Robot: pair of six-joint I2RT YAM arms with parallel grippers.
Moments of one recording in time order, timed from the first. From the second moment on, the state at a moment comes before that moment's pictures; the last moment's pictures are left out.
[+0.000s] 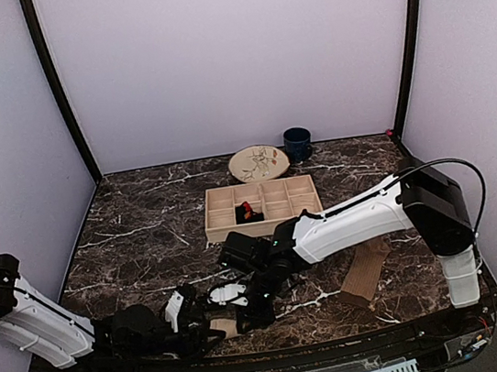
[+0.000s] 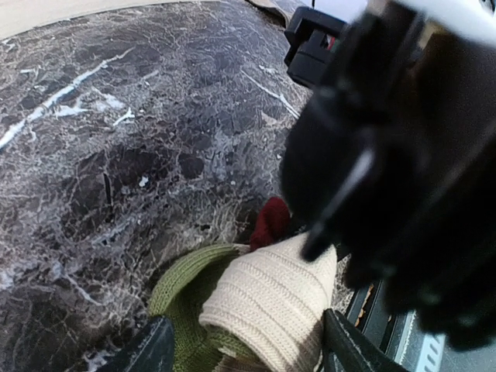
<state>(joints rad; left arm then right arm) -1.26 1.32 0.02 0.81 -0.10 -0.58 1.23 2.08 1.43 -0.52 -0.42 -0.25</state>
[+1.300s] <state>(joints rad) -1.28 1.70 0.11 1.16 -0.11 -0.66 1.22 1.94 1.17 -0.26 -0.31 -0.15</state>
